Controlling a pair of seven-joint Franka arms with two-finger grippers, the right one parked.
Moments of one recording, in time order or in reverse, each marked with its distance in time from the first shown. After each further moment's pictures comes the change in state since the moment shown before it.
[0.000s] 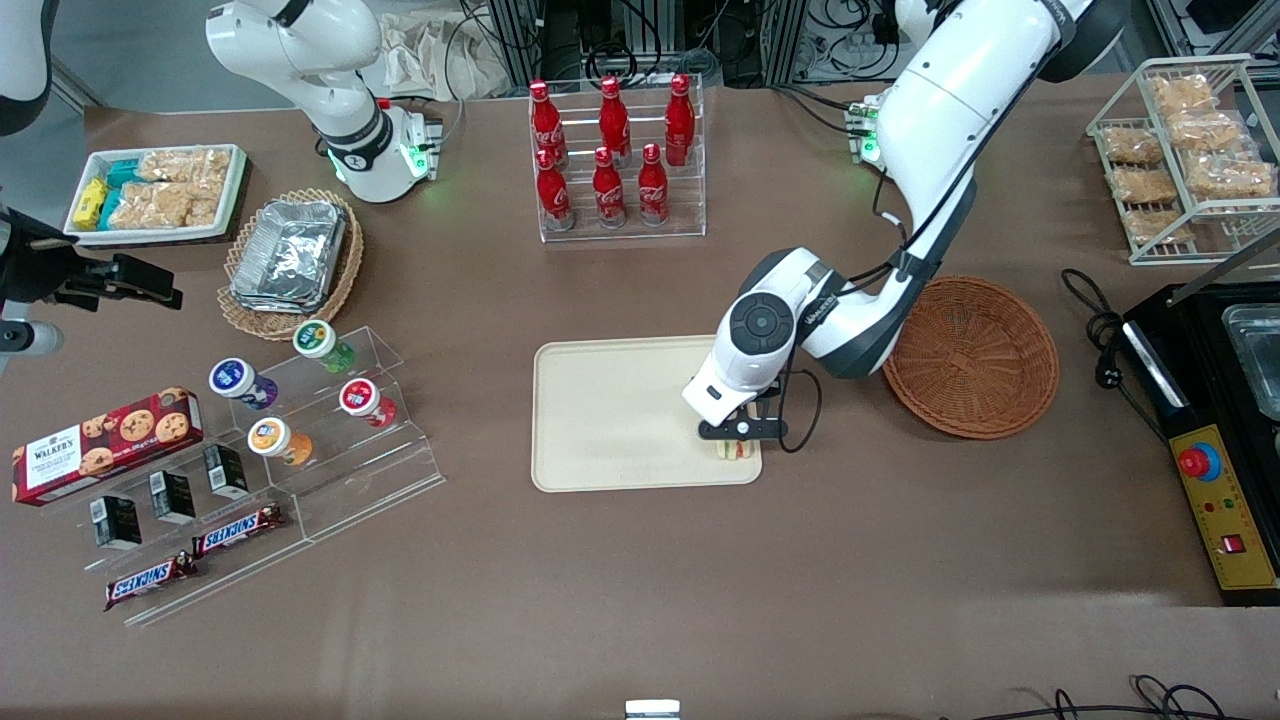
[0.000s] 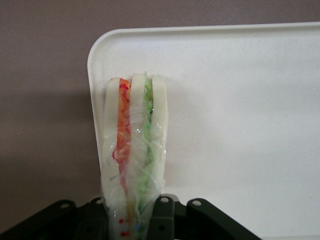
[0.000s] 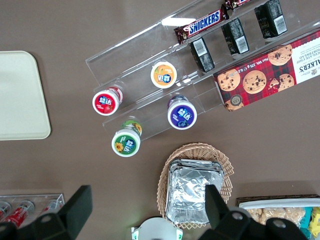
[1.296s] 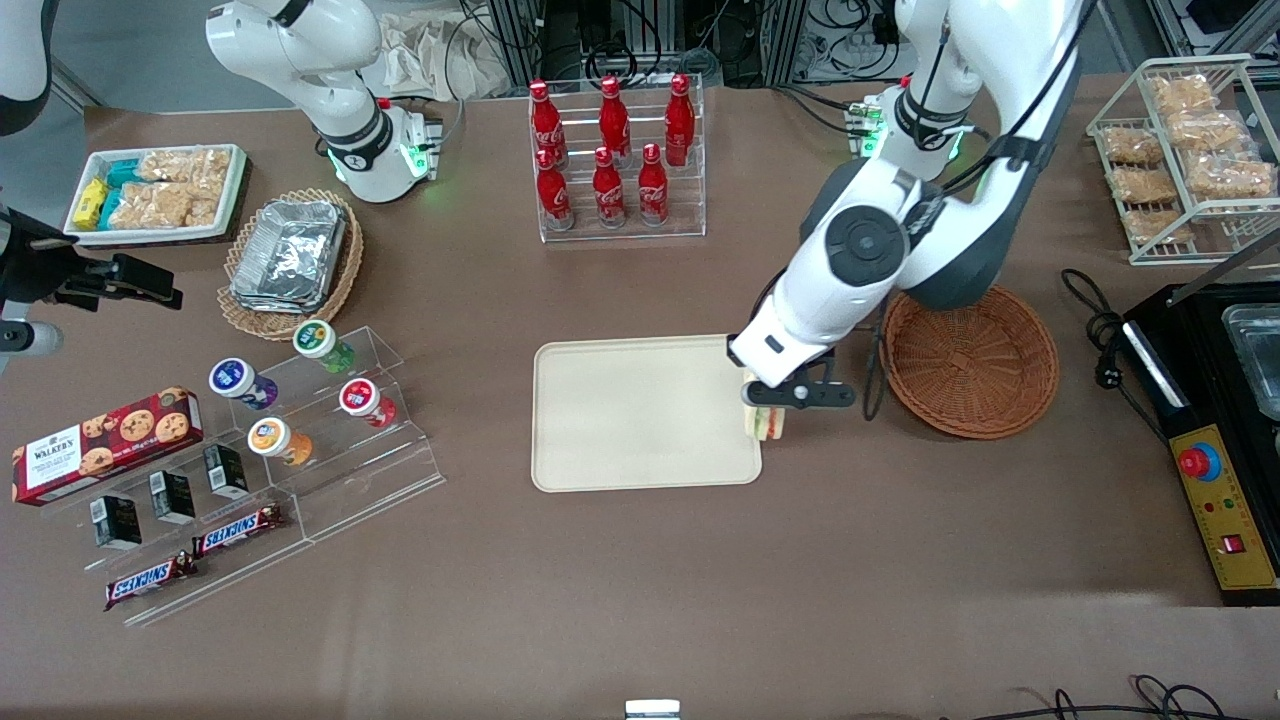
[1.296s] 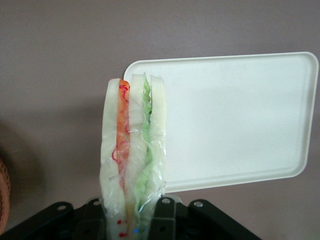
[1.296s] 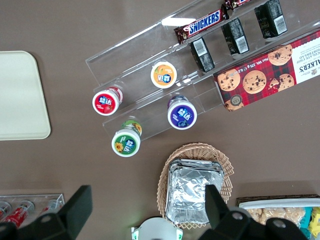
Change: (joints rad) arm 0.060 -0.265 -0.003 0.003 -0.174 -0.190 0.189
